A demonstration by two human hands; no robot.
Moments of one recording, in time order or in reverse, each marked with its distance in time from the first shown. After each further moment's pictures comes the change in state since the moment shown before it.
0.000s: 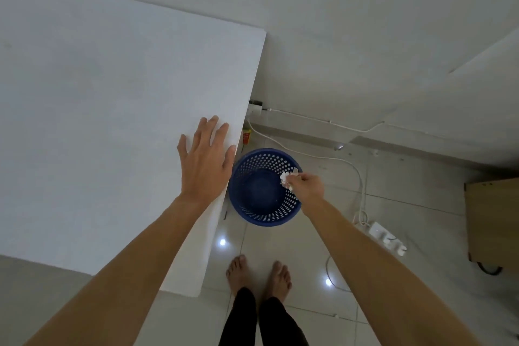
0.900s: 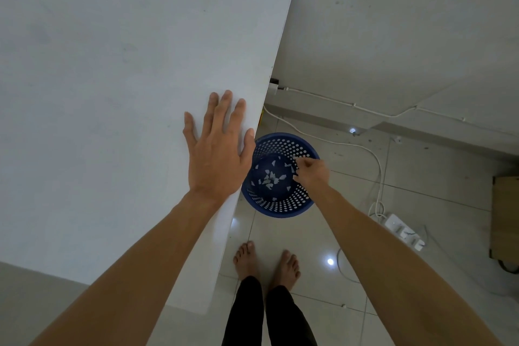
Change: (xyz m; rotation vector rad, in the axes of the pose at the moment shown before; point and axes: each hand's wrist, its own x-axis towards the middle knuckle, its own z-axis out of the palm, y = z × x) left_hand 0.009 -0.005 0.021 0.081 0.043 -0.021; right_hand 0.076 0.025 0.057 -0.150 0.010 -0.075
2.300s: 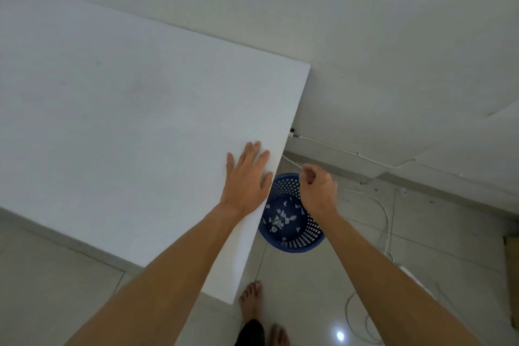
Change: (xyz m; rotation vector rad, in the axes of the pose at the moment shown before) left_hand -0.018 -0.011 -0.030 -0.186 -0.212 0.049; right_hand -0.127 -0.089 -0.036 -0.159 0.100 -0.589
